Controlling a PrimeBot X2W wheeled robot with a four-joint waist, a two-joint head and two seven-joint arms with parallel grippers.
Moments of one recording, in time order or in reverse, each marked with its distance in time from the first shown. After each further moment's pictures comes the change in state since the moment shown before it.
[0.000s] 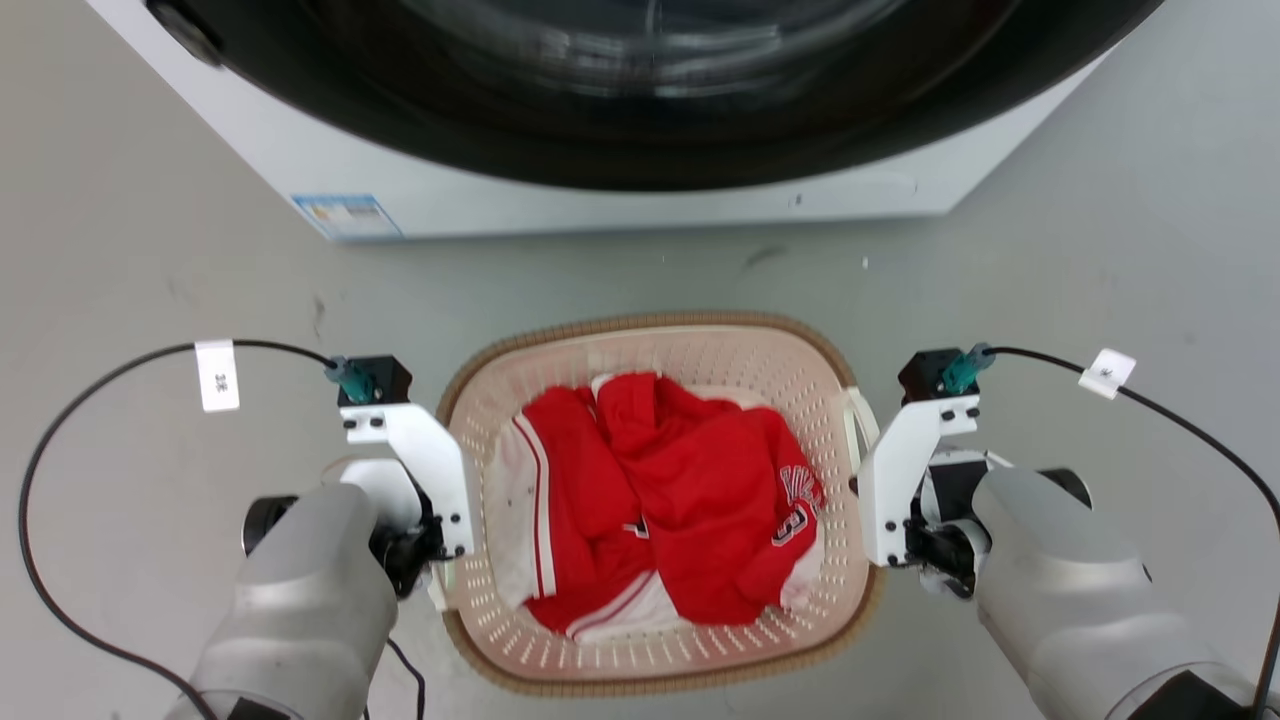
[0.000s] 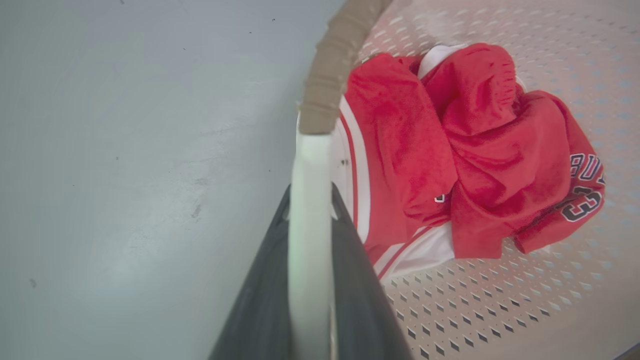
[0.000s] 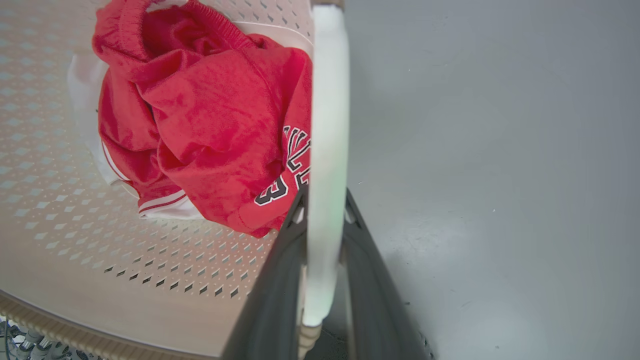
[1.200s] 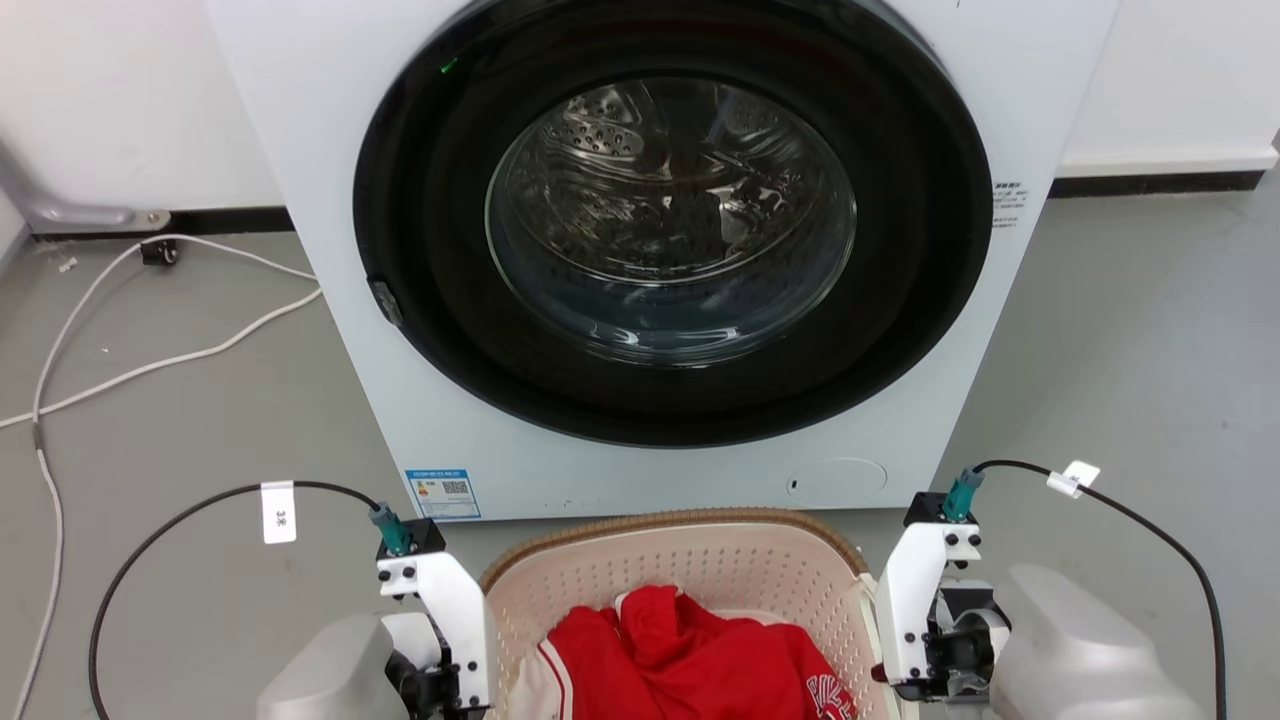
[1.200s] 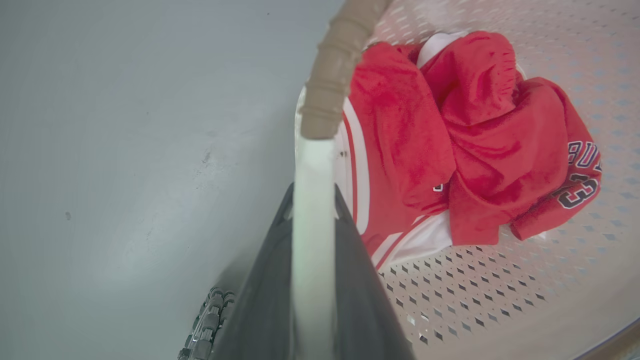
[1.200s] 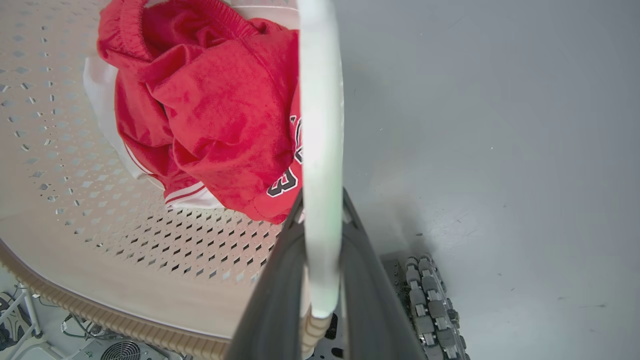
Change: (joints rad) left arm 0.175 -0.013 -0.115 0.014 -0.170 0.000 0.245; right arm 0.132 -0.016 0.016 0.030 0.153 0.000 0.377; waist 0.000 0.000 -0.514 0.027
